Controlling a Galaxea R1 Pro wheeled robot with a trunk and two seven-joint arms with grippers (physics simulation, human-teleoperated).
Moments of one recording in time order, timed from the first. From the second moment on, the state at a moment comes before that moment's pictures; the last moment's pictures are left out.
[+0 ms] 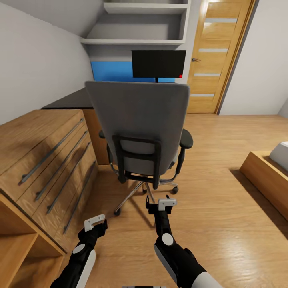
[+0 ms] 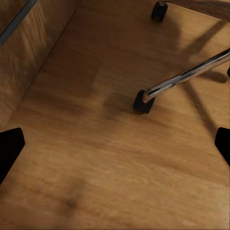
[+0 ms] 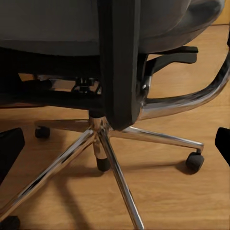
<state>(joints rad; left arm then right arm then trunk) -0.28 -0.11 0.05 -1.08 0.16 0.18 0.25 -0.52 0.17 0.51 -0.77 -0.13 -0.33 -0.45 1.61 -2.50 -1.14</state>
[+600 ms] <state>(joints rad) -0.28 -0.11 0.05 -1.08 0.16 0.18 0.25 -0.52 0.17 0.51 -0.77 -0.13 -0.33 -0.45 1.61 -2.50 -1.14</state>
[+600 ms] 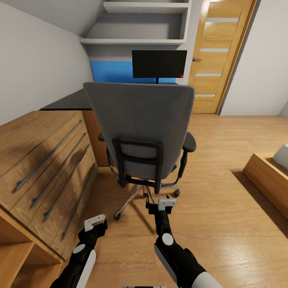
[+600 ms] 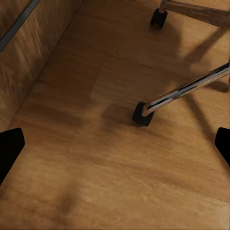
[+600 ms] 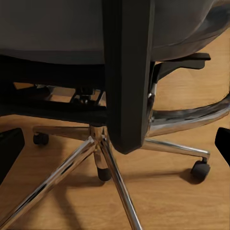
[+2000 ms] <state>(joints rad) -0.28 -0.11 0.05 -1.08 0.16 0.18 0.25 -0.52 0.14 0.51 -0.77 -0.13 -0.33 -0.45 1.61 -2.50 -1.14</state>
